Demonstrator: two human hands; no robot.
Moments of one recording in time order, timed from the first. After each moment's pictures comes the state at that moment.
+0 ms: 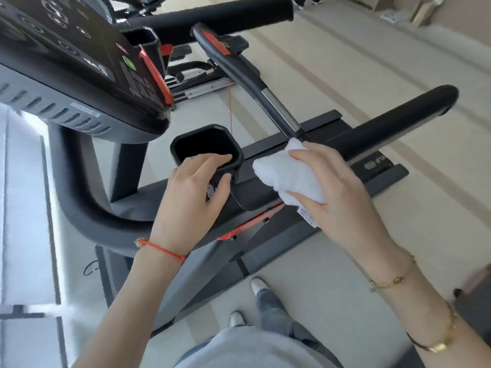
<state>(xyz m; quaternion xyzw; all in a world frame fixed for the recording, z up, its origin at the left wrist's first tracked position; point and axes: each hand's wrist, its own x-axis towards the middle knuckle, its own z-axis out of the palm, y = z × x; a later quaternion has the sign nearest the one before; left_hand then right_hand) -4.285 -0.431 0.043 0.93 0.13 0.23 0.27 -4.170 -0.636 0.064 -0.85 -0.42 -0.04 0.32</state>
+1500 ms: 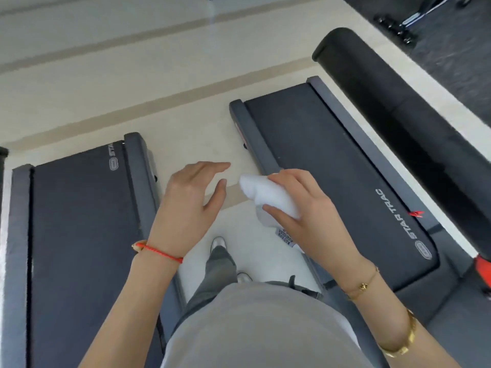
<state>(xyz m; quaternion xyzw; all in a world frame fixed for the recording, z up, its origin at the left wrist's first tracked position) -4.037 -0.875 0.004 0.80 -0.51 -0.06 0.32 -4.216 -1.001 -0.004 -0.89 0.29 -0.15 0.32</state>
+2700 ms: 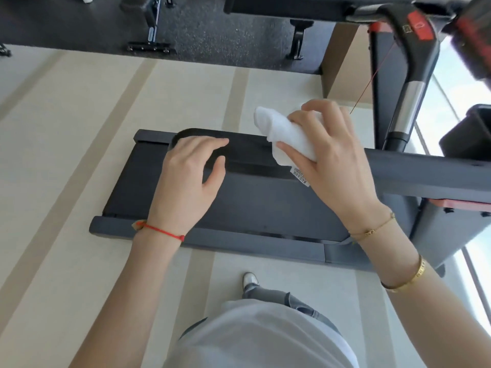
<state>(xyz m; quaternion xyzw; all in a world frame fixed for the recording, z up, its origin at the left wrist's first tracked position) -3.942 -1.261 0.036 0.41 -0.83 -0.15 0.34 -4.164 -1.198 0.064 -0.68 0.66 -0.28 -0.12</state>
